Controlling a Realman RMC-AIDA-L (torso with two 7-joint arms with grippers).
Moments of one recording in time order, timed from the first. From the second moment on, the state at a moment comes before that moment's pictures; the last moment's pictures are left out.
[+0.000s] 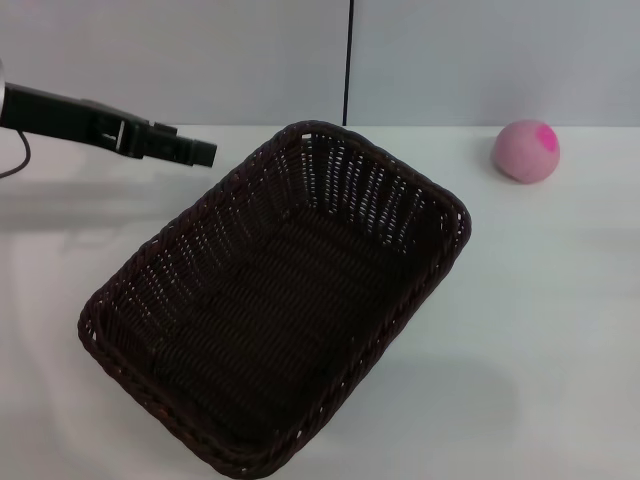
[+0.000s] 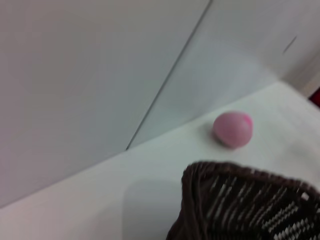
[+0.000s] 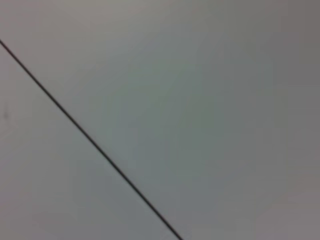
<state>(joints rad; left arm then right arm) -0.63 -1.96 0.85 1.04 2.21 1.62 -2.23 0.30 2.07 -0.08 -0.13 -1.15 -1.43 1.10</state>
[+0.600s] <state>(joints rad) -0.68 -2.01 0.86 1.05 2.47 1.66 -2.24 0.31 2.07 -0.08 -0.13 -1.15 -1.40 1.10</state>
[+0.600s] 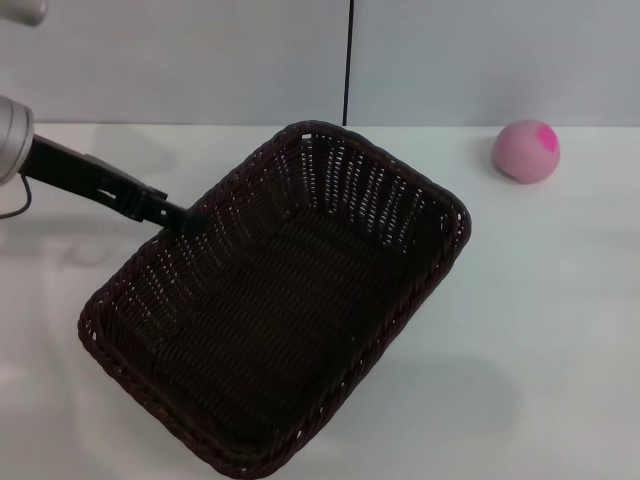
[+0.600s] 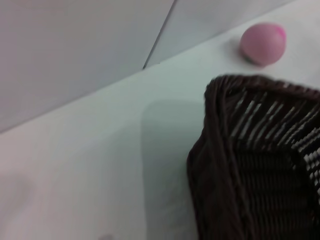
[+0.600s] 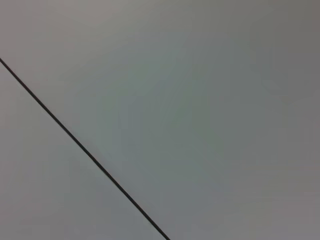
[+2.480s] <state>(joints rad) -0.66 -2.04 0.89 1.15 2.35 1.70 -2.14 0.31 2.07 -0.07 -0.13 -1.14 -1.34 1.10</state>
